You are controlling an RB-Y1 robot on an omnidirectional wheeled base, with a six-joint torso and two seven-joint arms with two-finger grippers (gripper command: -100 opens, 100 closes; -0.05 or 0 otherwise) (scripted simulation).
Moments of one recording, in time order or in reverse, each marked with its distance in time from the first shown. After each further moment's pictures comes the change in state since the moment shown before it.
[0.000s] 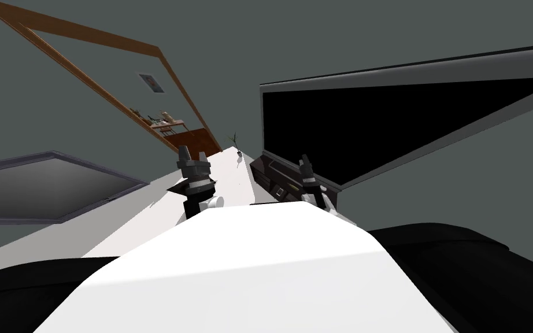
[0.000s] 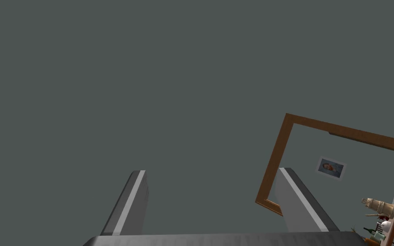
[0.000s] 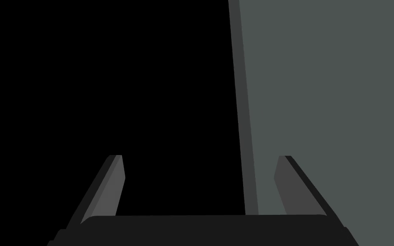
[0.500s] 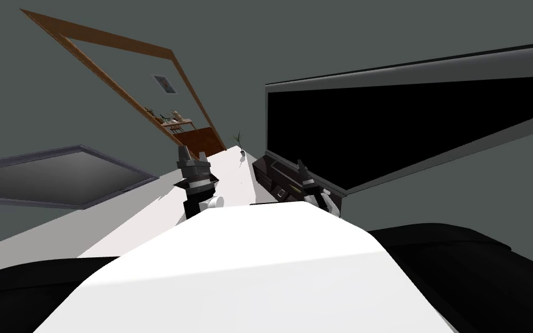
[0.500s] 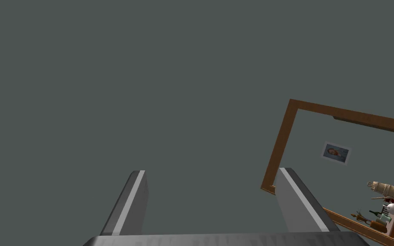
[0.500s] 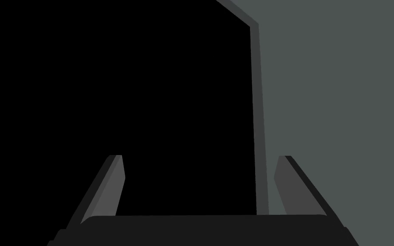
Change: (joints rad) left arm 0.000 0.000 0.000 0.000 0.000 0.000 0.000; right arm -0.015 -0.125 0.024 0.118 0.047 -0.005 0.021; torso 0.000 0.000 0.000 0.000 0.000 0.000
